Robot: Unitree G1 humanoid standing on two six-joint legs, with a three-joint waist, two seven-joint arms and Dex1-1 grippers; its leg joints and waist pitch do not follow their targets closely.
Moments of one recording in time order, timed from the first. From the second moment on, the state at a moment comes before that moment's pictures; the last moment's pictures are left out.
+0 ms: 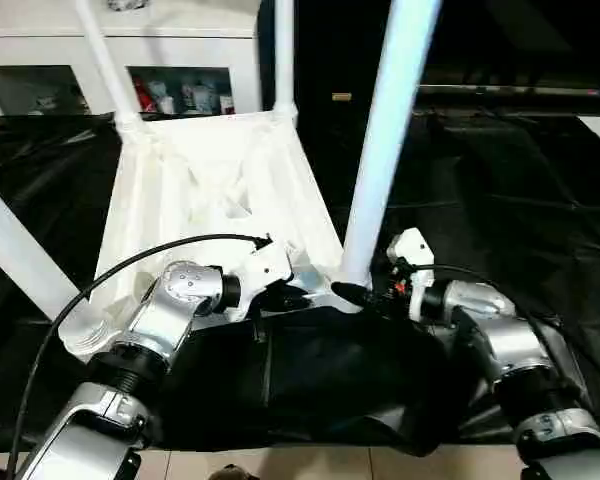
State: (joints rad) left arm -0.58 0.29 -0.27 0.59 0.07 0.06 -1.01; right arm -0.50 -0.24 0.10 0.67 0.17 0.03 0.86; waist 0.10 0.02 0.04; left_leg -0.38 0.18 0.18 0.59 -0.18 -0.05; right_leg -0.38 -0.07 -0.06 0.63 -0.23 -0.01
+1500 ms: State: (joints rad) left arm -0.58 0.30 -0.27 0.62 0.05 0.01 -1.05; right arm -0.53 -0.33 0.13 0.66 0.15 0.04 0.98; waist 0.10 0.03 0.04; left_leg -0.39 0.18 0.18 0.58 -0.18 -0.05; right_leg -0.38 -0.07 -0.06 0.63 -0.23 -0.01
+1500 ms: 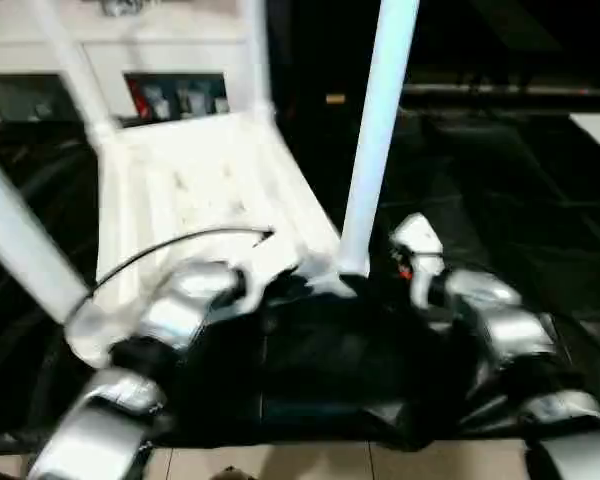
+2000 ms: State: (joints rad) left arm -0.52 0.32 -0.27 0.50 0.04 0.07 -1.06; right arm -0.52 -0.32 0.15 0.63 0.15 0.08 1.04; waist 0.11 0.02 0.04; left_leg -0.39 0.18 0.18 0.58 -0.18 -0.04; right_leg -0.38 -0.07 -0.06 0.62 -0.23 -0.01
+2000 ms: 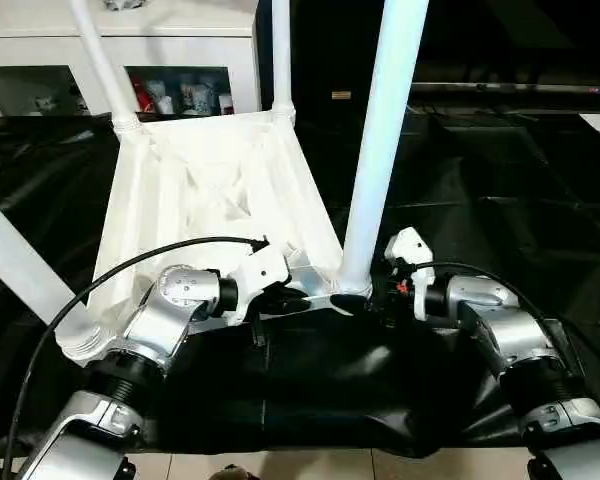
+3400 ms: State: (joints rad) left arm -0.77 0.07 -0.24 0.88 0.11 0.14 -0.61; right arm -0.72 -0.08 -0.01 0.96 0.10 0.03 0.28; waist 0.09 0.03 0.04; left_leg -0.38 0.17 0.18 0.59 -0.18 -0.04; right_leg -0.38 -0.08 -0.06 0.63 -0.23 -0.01
